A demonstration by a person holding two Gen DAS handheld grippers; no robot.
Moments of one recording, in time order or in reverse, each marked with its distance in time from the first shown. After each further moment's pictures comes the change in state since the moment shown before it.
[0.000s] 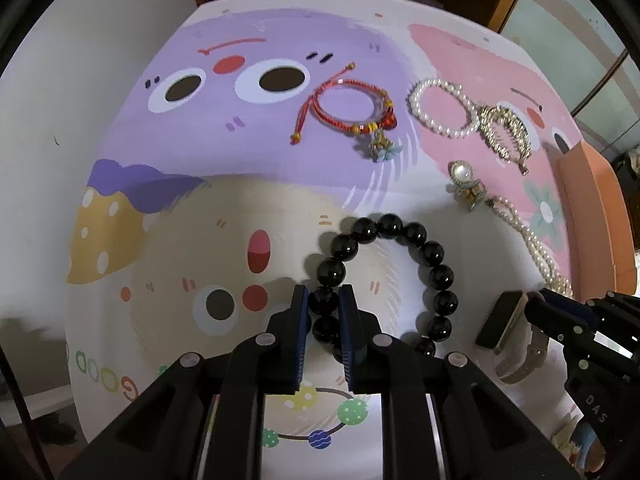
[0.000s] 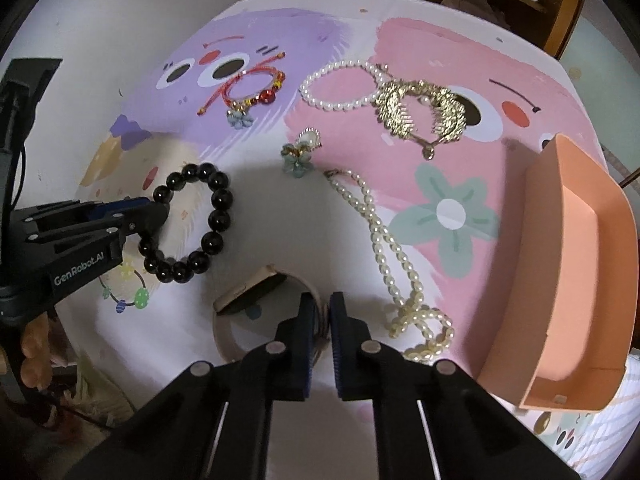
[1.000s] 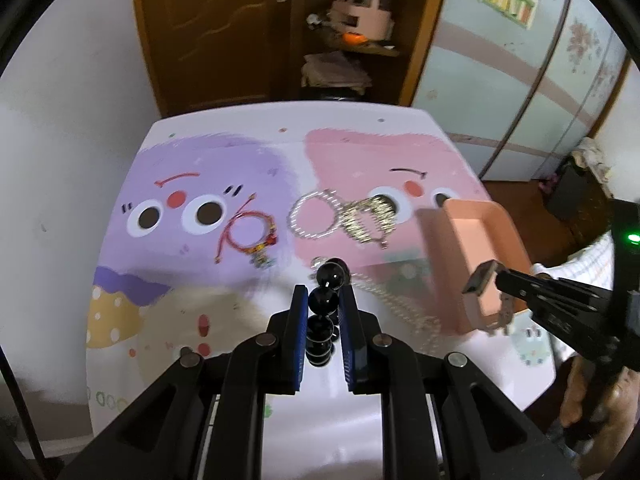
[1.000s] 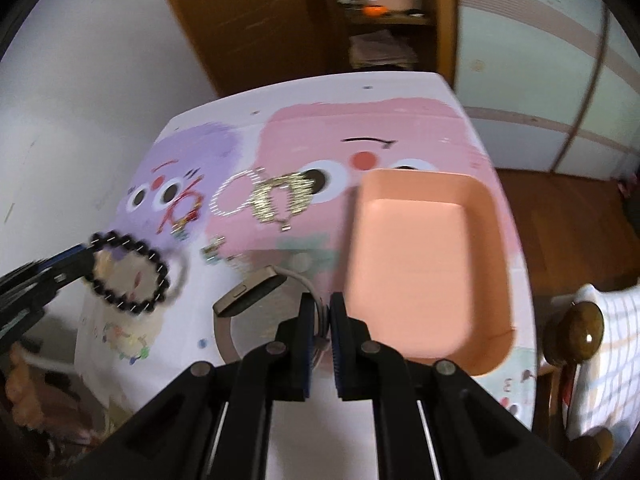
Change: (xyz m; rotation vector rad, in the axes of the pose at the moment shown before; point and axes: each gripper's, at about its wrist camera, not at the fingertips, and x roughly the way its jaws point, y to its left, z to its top) left arm -0.136 -0.071 0.008 0.148 -0.256 -0.146; right arm -0.097 -0.099 -0.027 0.291 -0.249 -0.051
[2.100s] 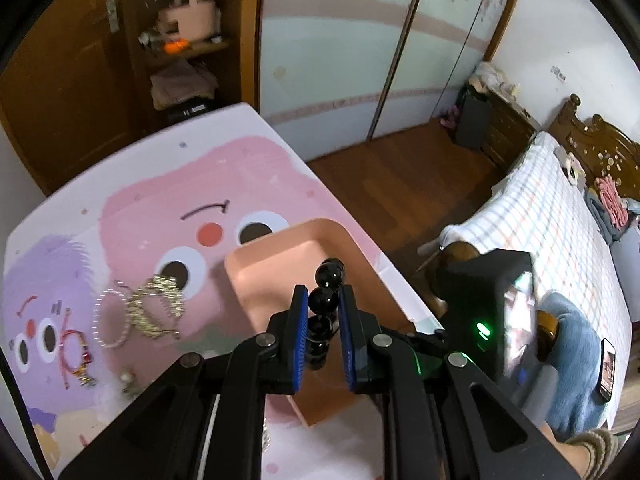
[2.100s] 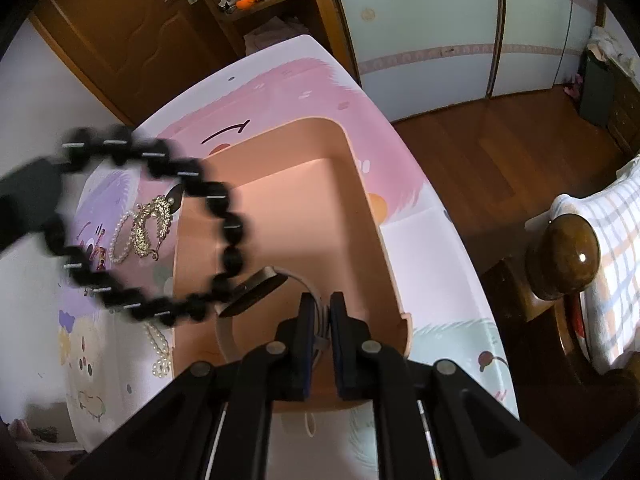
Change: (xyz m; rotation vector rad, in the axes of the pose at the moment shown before) left arm 0.086 -0.207 0.062 0.342 0.087 -0.271; right arm 0.035 -0.098 -0.020 0.315 0.020 -0.086
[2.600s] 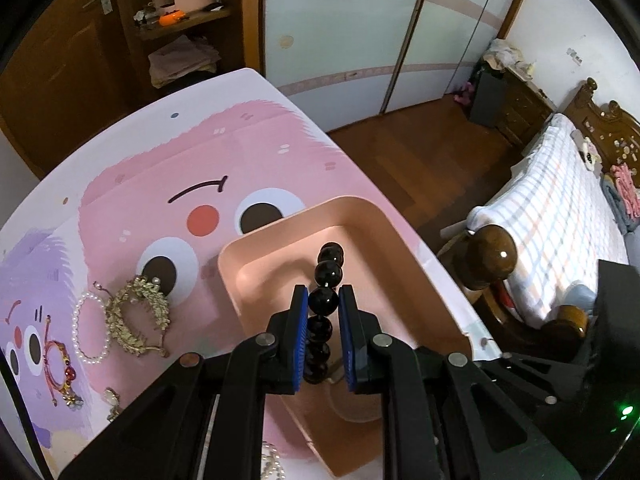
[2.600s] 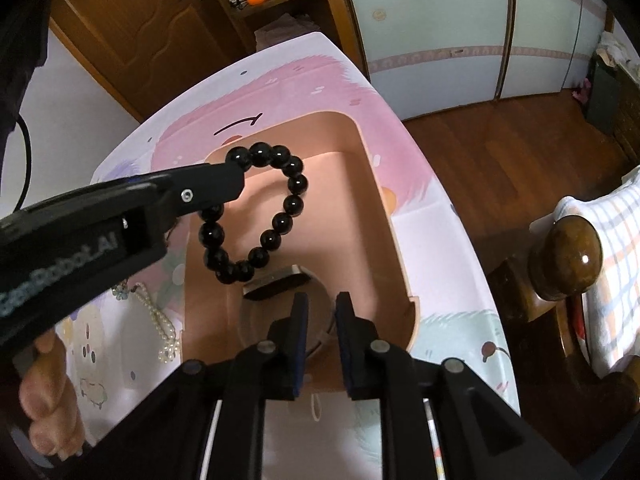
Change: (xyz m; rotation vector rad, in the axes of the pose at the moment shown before) left arm 0.064 0.009 0.001 0.004 0.076 0.048; right arm -0.007 0.003 -0.004 -0.023 0.013 0.022
